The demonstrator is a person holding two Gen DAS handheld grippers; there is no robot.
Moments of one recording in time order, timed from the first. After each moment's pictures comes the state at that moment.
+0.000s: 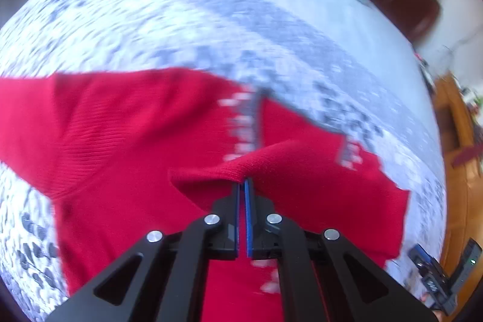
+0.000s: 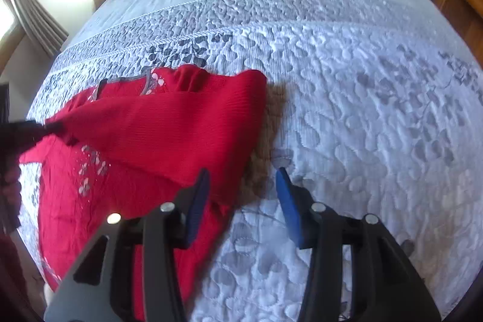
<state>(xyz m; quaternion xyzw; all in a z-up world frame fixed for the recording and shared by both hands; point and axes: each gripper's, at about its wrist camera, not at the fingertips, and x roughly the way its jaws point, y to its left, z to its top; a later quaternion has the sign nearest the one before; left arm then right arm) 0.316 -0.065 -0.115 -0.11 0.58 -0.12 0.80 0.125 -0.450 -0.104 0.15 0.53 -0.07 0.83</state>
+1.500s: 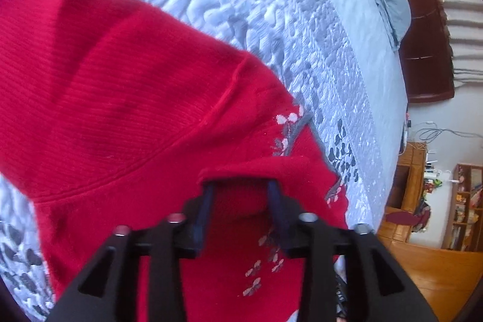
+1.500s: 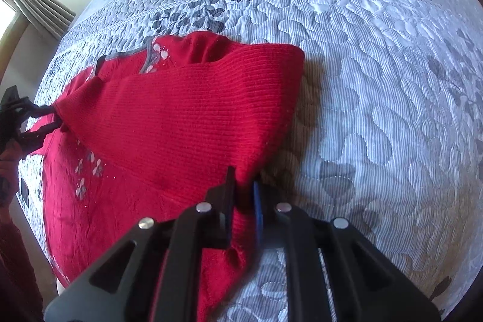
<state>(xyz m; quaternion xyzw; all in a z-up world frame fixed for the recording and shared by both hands) 0.363 0.006 -0.152 -0.32 0.65 -0.11 0.68 0.173 -0.440 -0.157 0.17 0.58 -0.01 0.80</state>
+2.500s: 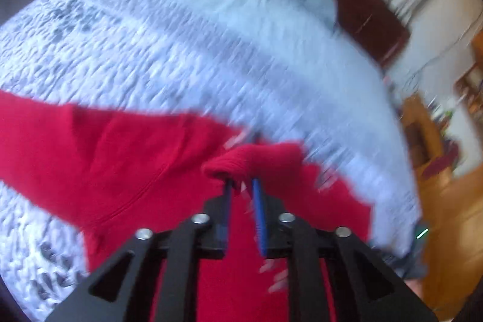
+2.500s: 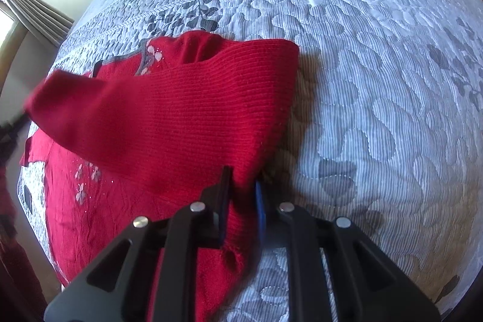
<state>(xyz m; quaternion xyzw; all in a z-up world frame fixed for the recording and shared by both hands) 0.304 -0.013 -0.092 -0.13 0.54 -0.17 0.81 0.172 -0.445 -0.164 0.19 0.58 -0.01 0.79</state>
